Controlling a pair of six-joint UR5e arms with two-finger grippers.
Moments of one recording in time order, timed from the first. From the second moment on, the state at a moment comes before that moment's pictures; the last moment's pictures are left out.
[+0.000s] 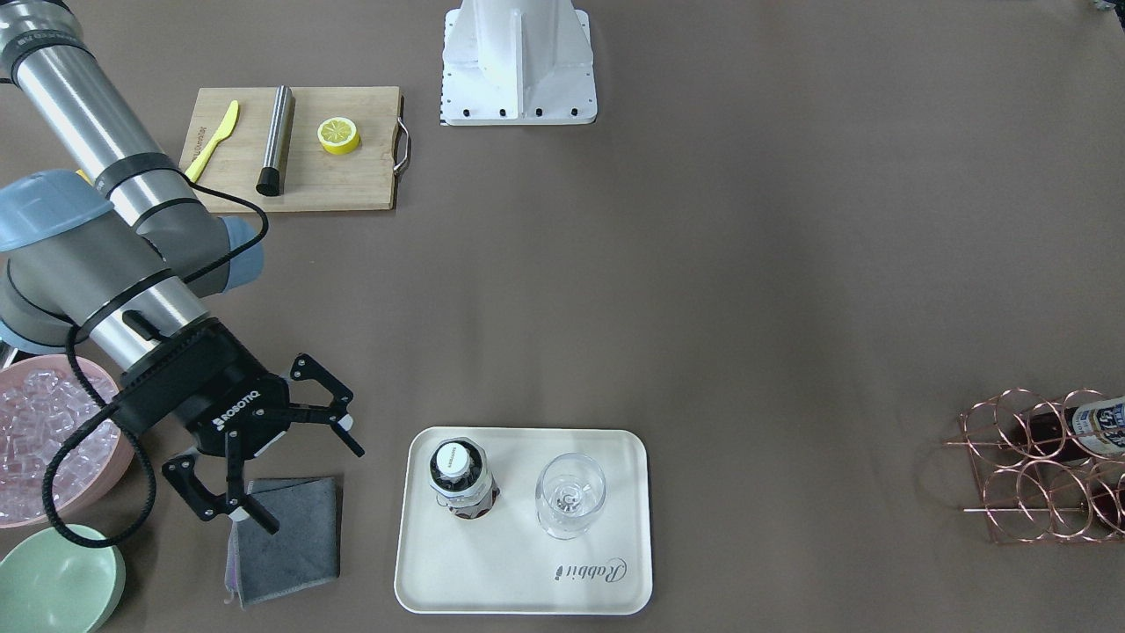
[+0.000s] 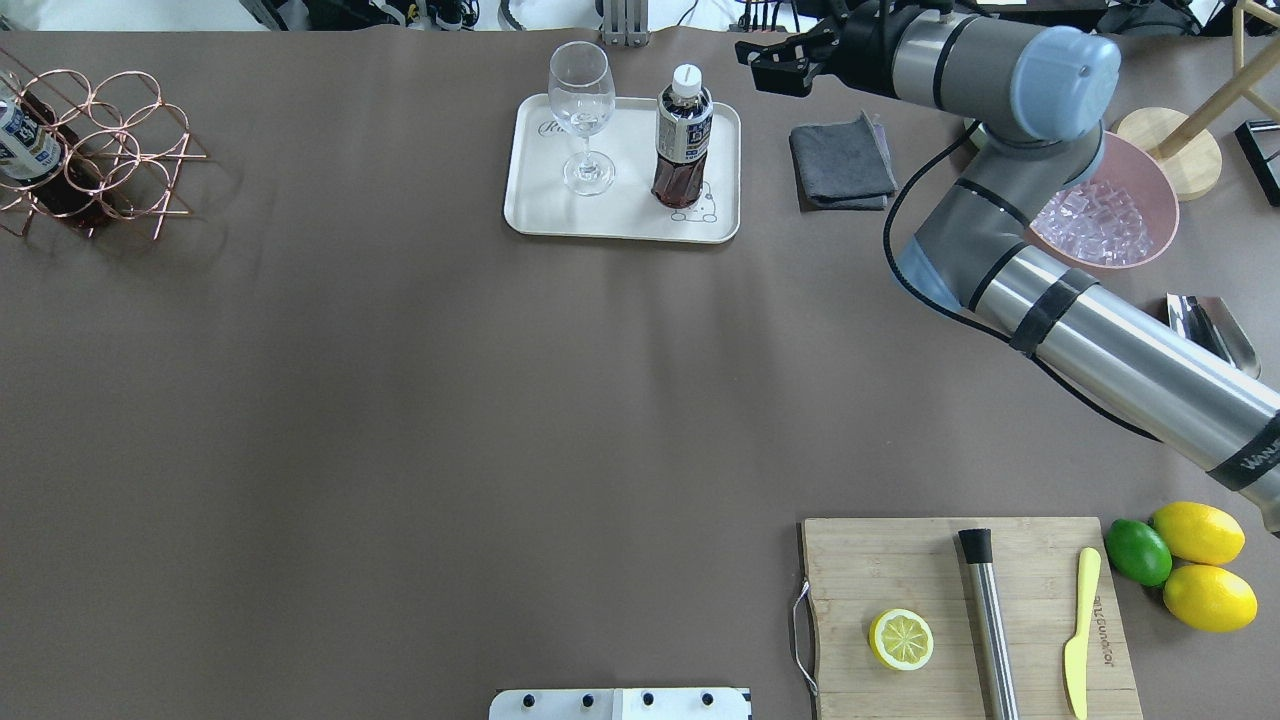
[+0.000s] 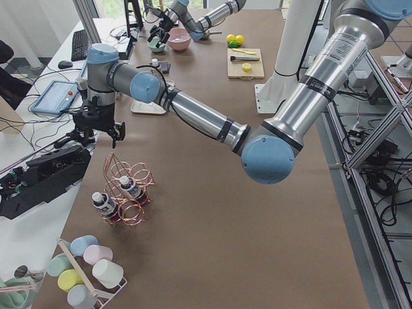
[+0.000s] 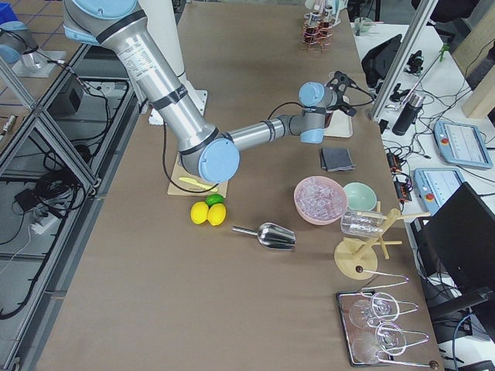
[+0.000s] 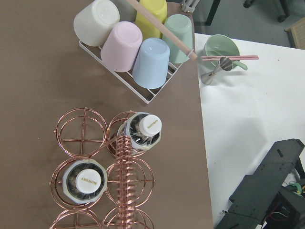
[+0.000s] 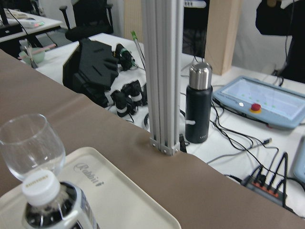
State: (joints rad) left arm -1.47 -2.14 -1.50 -1.48 -2.03 -1.87; right arm 0.96 -0.92 1.19 -0.29 1.87 0.58
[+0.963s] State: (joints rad) left arm -1.50 -1.72 -1.85 -1.43 -2.18 -1.07; right arm 1.12 -1.34 1.63 -0.94 2.29 0.93
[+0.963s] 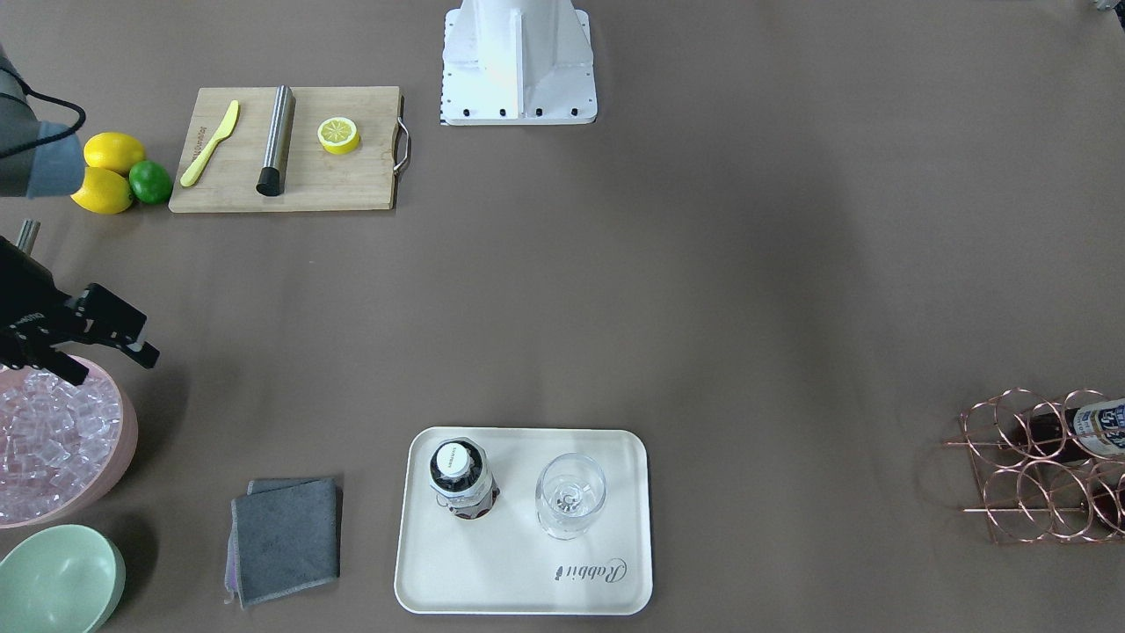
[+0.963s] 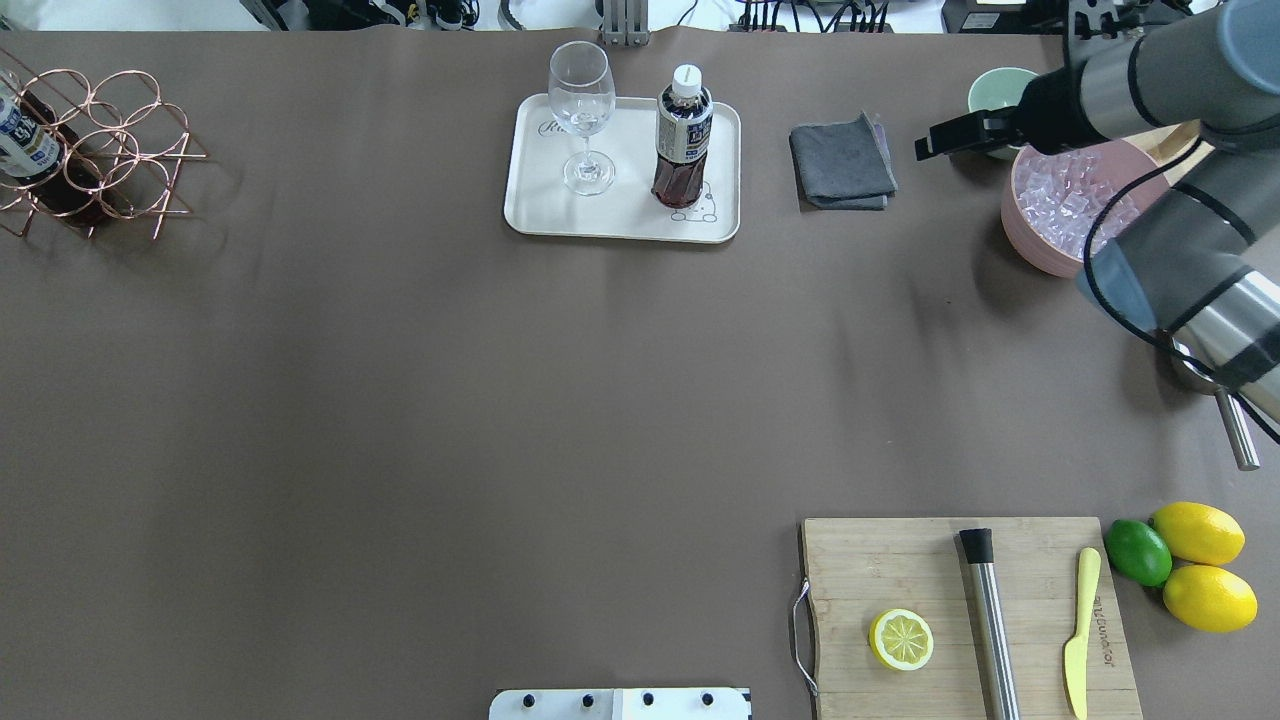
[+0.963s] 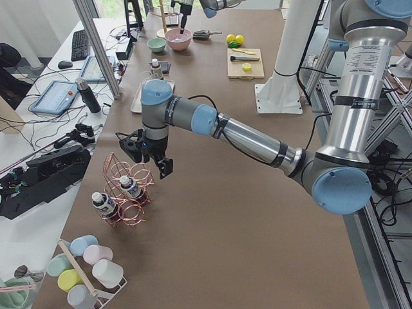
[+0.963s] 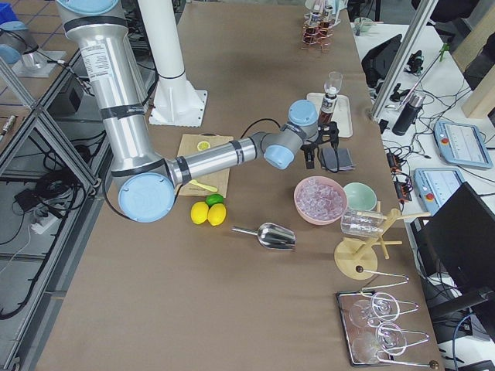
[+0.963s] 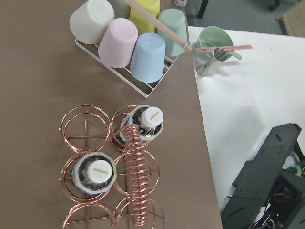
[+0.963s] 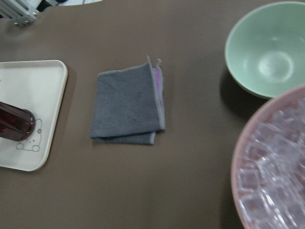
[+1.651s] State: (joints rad) left arm -1.69 -1.51 -1.83 -1.43 -2.27 -0.17; right arm 1.27 -1.73 1.79 -1.19 2.36 0.84
